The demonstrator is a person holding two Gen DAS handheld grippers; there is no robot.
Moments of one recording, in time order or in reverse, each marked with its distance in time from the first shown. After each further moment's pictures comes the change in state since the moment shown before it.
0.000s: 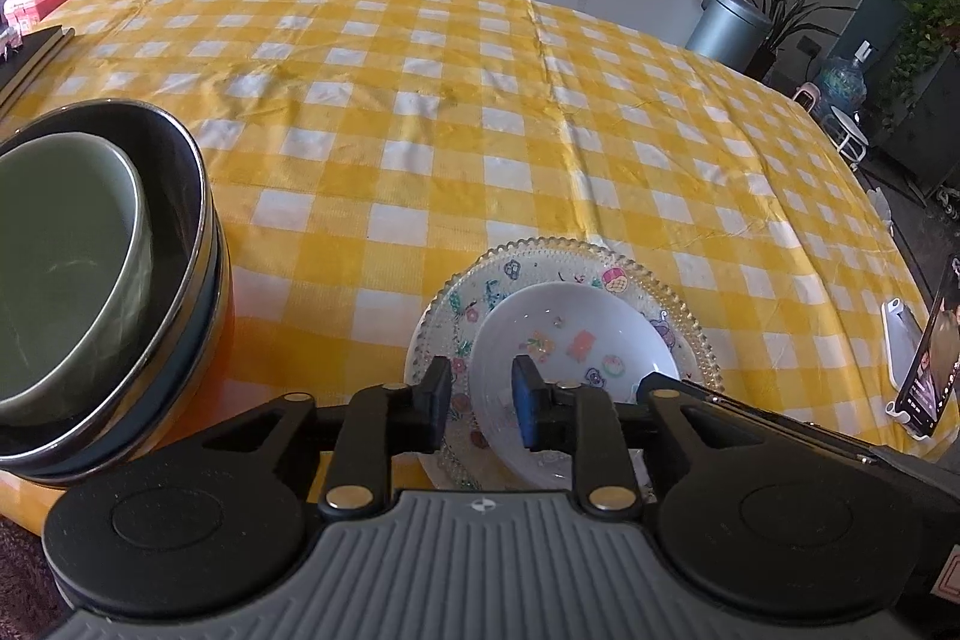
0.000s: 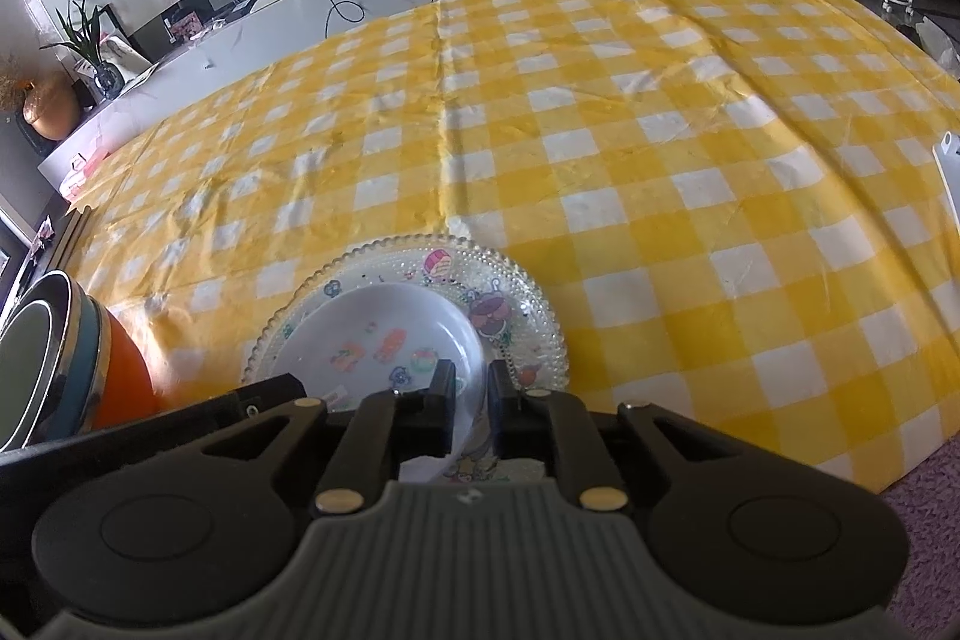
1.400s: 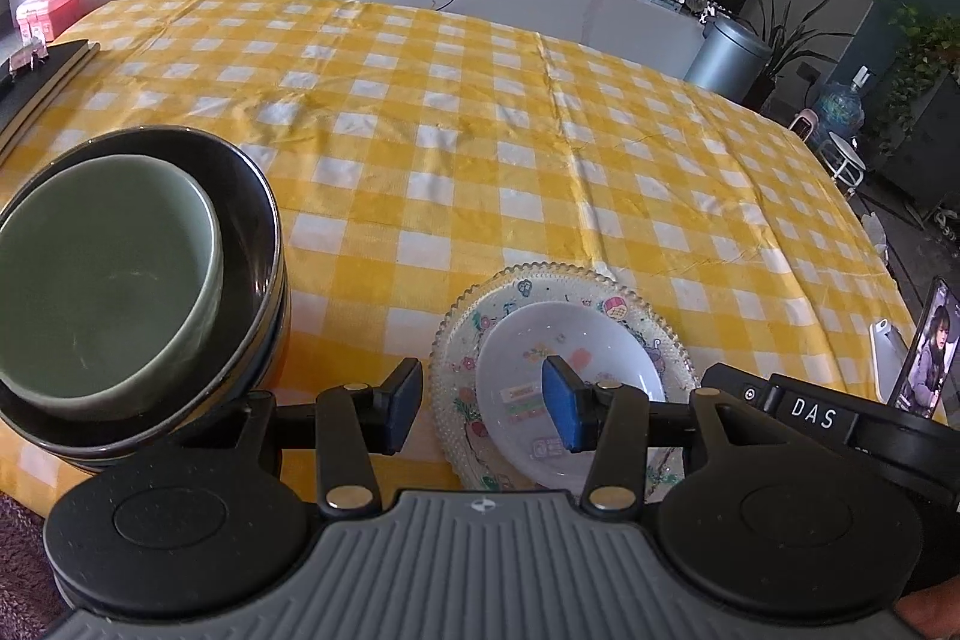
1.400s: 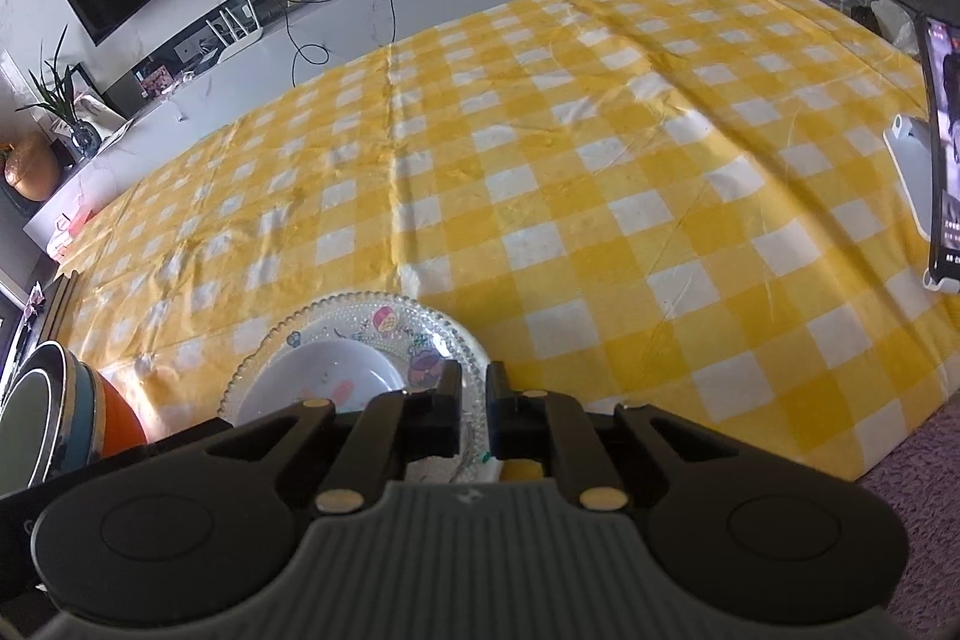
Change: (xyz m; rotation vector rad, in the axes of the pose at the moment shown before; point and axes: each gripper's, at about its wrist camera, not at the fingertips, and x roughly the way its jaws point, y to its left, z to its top) left arm -0.026 0.012 0.002 -0.017 -0.048 -0.004; right arm -0.015 -0.020 0.006 0.091 -0.070 -0.024
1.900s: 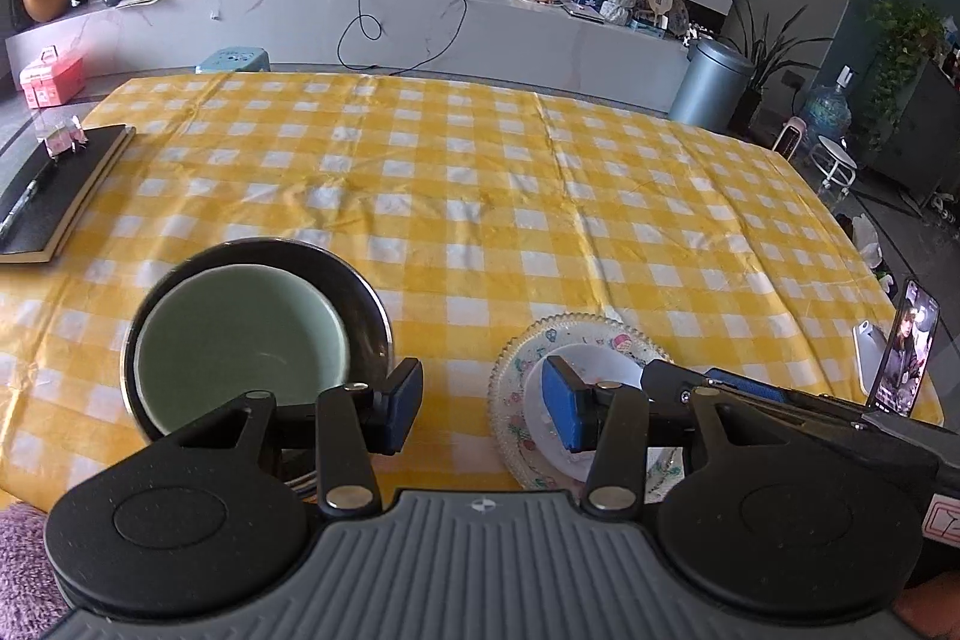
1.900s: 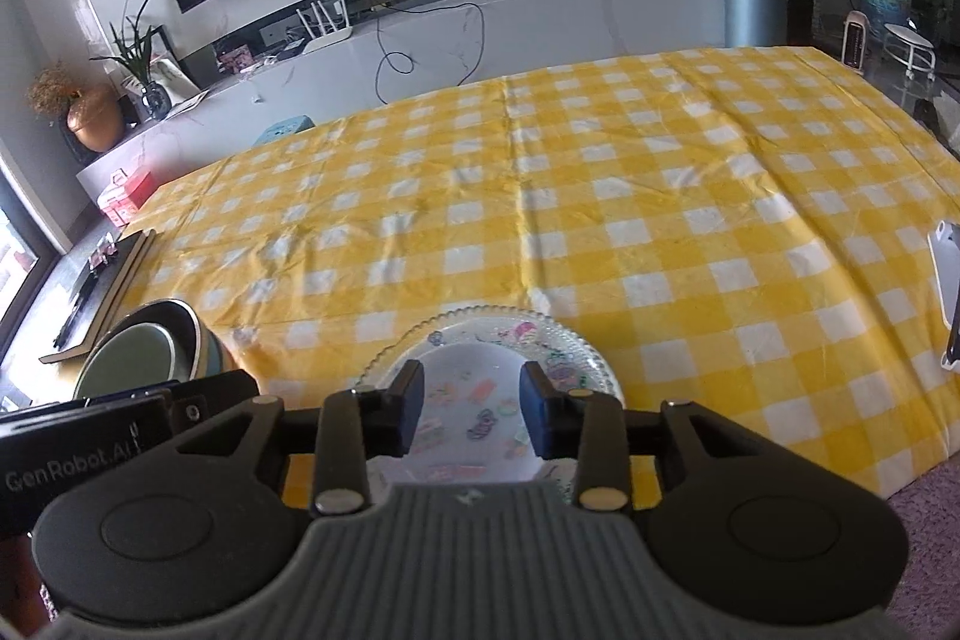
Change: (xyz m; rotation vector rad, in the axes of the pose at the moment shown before) left arm -0.062 0.017 0.018 0.072 -0.072 0.029; right arm -0.043 0.059 -0.007 -0.167 -0.044 0.087
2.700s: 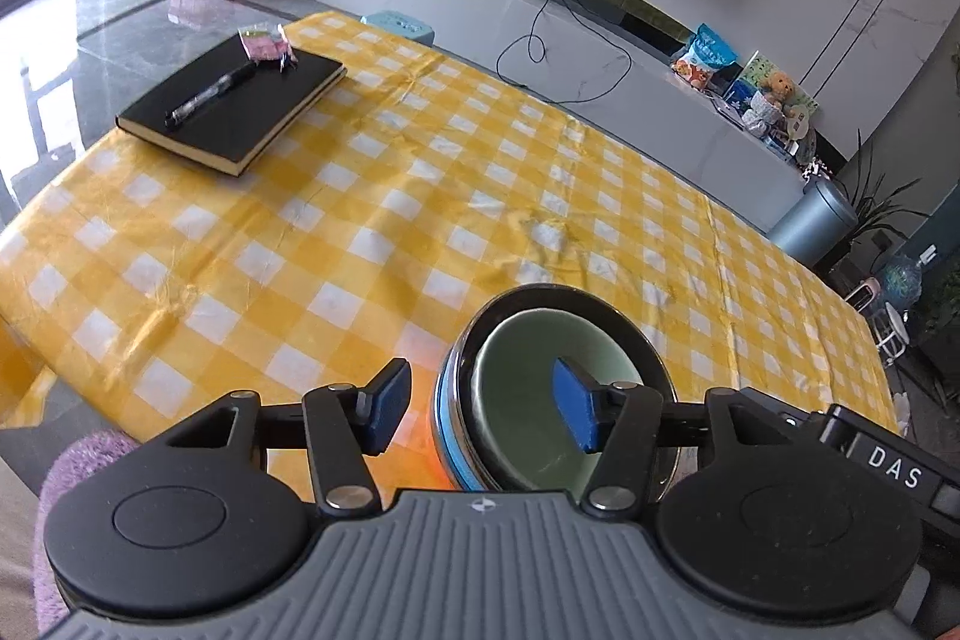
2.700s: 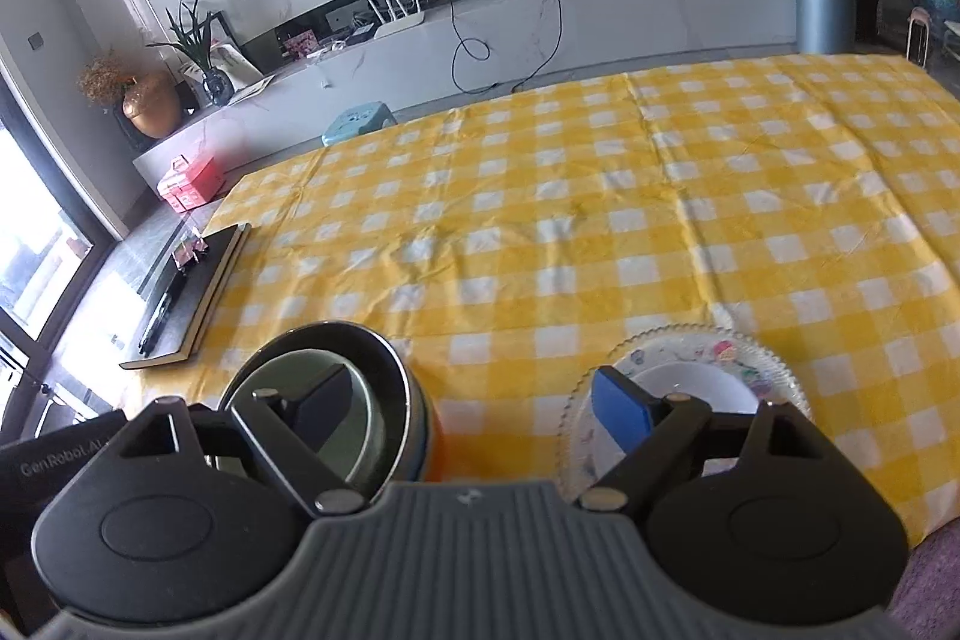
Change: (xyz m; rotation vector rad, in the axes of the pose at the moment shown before) left arm -0.019 0.147 0.001 -0.390 -0.031 0.055; right arm 0.010 0.089 0.018 0.007 0.055 0.107
